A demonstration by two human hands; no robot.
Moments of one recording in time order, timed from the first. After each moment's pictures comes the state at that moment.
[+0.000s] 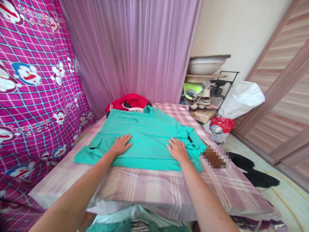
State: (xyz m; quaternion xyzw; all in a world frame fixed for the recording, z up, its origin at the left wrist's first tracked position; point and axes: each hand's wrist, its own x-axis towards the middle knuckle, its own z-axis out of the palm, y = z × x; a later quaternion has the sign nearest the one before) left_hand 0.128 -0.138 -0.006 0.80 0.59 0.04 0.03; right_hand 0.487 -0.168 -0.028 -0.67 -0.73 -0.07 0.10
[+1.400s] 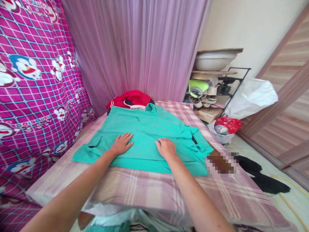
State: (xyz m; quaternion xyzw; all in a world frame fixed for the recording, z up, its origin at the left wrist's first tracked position) left_hand 0.128 -0.140 -0.007 0.81 0.58 0.05 0.02; right_hand 0.415 -0.165 0.010 -0.66 -0.74 -0.01 0.11
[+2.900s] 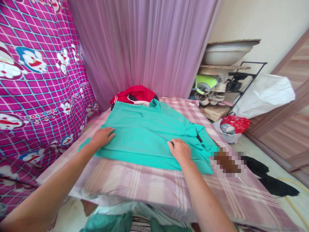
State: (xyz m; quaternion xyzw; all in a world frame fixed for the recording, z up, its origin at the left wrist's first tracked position) left_hand 0.040 -0.158 0.033 0.74 0.67 0.00 -0.06; right_hand 0.449 -0.189 0.007 -0.70 -0.71 -0.03 0.11
